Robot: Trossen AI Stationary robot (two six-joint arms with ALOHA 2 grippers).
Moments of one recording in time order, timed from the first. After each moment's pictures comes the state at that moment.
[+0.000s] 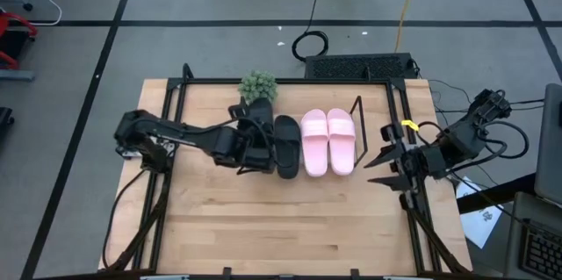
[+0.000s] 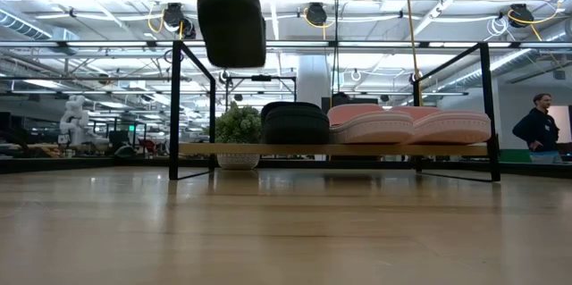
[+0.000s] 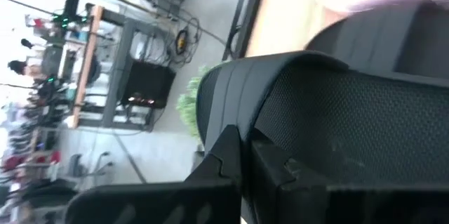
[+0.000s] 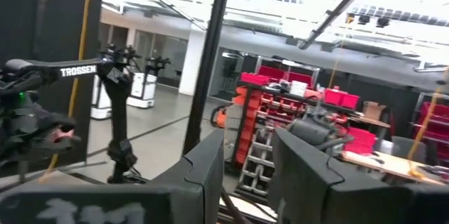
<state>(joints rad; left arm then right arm) -0.19 1.75 1.65 -1.26 -0.96 -0.26 0.68 0.89 1.02 0.14 0.38 -0.29</state>
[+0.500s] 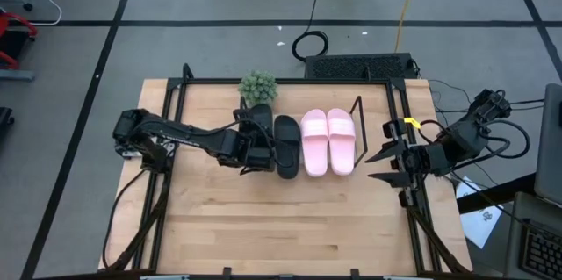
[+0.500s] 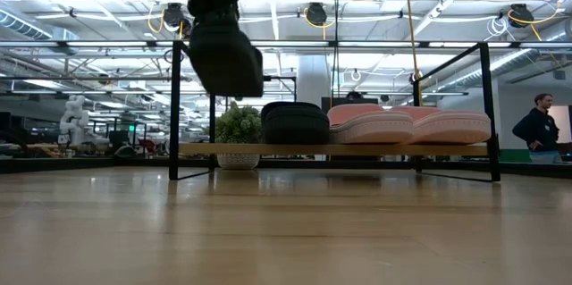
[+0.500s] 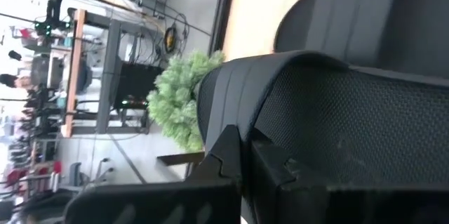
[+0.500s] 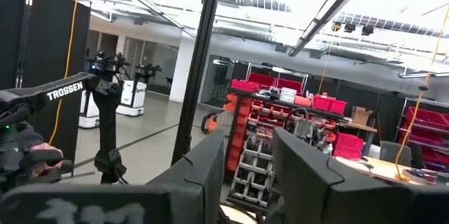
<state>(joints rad) -0.15 1.72 1.44 -1.05 -0.91 -0.13 0.67 0.89 1.02 0.19 0.42 -0.31</state>
